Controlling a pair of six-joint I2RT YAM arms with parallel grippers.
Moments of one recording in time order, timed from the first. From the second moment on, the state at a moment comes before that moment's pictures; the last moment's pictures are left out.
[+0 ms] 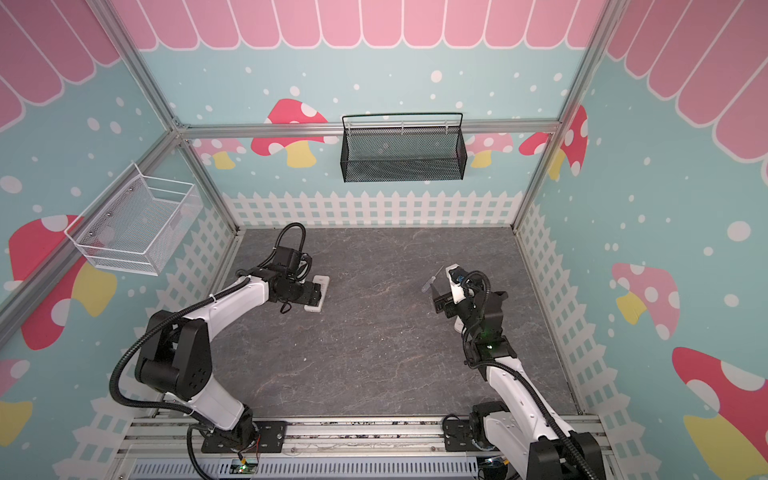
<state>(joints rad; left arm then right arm) -0.25 1.70 1.16 -0.60 0.00 -0.12 0.15 0.95 0.43 0.35 -0.17 -0.23</state>
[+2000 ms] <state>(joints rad) -0.50 1.74 1.59 -0.84 0.12 0.23 0.37 0.91 0.52 0.29 -0.07 -0.66</state>
